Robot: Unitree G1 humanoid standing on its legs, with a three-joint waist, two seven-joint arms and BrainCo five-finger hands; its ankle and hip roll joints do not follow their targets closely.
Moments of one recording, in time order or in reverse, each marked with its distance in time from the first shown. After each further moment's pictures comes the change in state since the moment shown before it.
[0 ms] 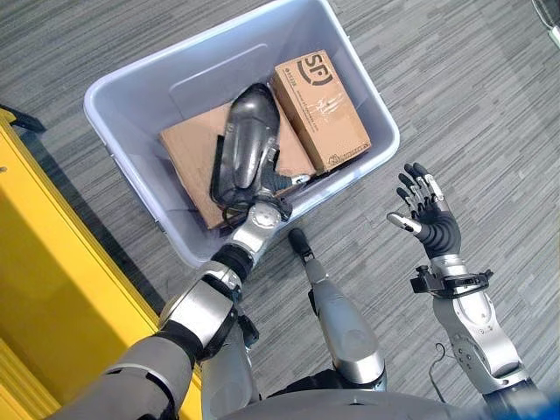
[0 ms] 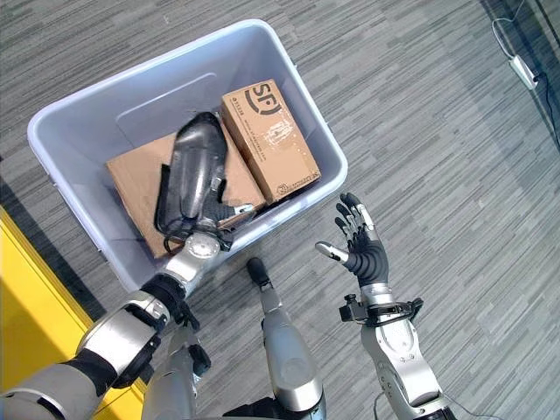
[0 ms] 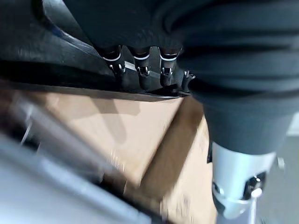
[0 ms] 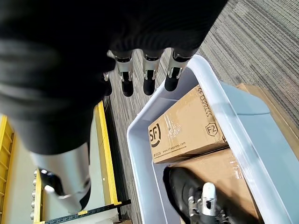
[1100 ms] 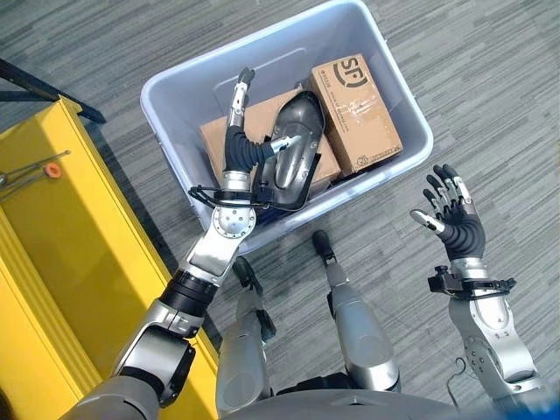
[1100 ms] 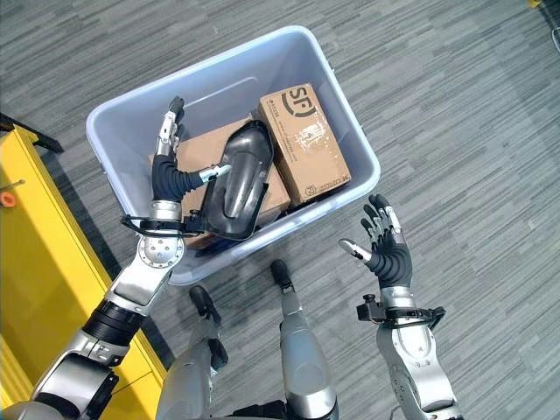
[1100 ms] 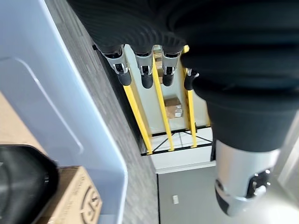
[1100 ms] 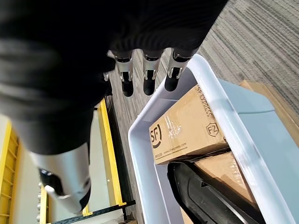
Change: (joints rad) left arm 0.251 0.222 0.201 -0.790 0.241 -0.067 0.078; right arm 0.048 0.000 -0.104 0.003 -0.002 -0.005 -0.018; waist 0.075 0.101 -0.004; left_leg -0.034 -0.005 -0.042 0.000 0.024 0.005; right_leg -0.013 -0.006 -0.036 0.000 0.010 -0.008
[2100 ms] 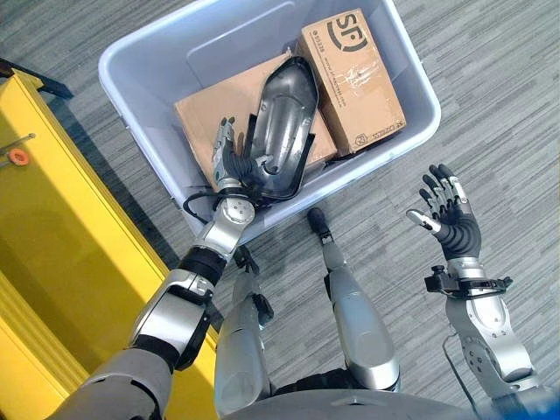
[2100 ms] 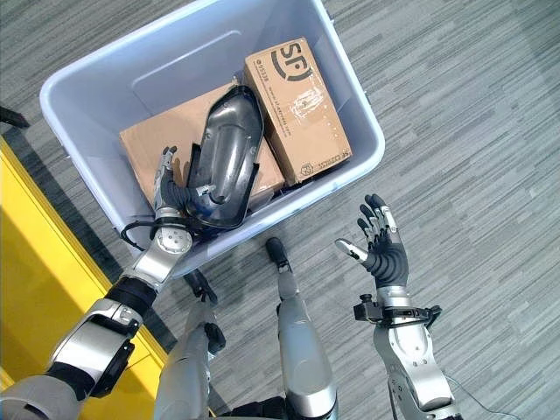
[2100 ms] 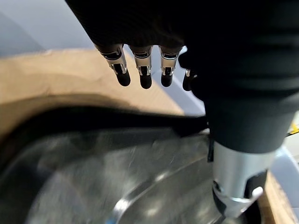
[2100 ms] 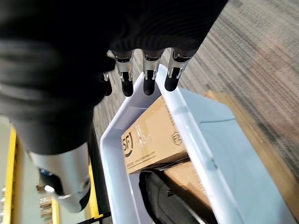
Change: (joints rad) left arm -0.222 -0.070 -0.019 0.610 0.029 0.146 0.123; right arm -0.007 -0.010 0.043 -0.004 0.001 -0.002 -0.026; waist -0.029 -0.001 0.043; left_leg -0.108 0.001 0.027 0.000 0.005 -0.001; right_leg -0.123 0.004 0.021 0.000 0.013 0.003
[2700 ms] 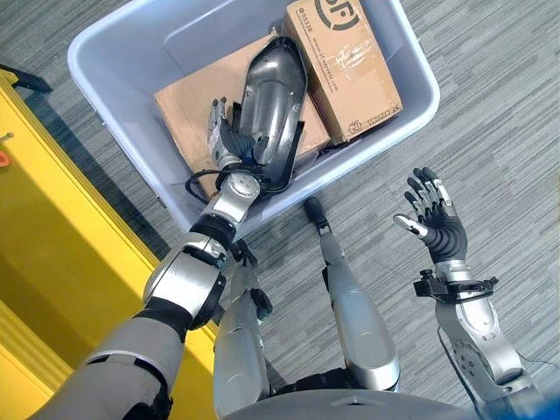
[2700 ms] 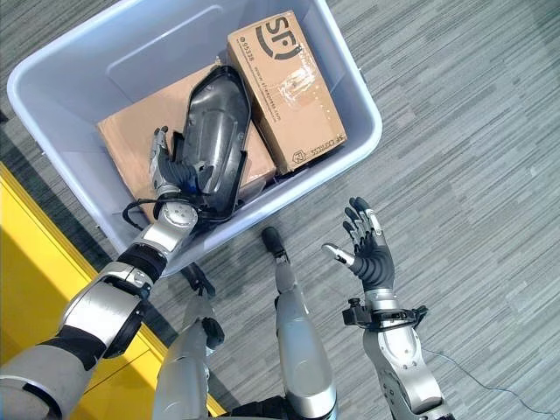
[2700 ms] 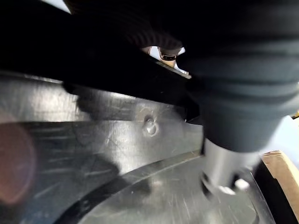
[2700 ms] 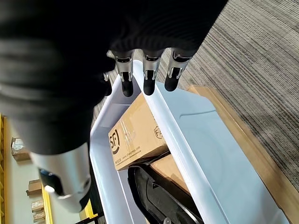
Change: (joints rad) left arm -0.233 -0.025 -0.019 0.304 -0.097 -0.029 0.100; right arm -0.004 -0.010 0.069 -0.009 0.003 -0.022 -0.007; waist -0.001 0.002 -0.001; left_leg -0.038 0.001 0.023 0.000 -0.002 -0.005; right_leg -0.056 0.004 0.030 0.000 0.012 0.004
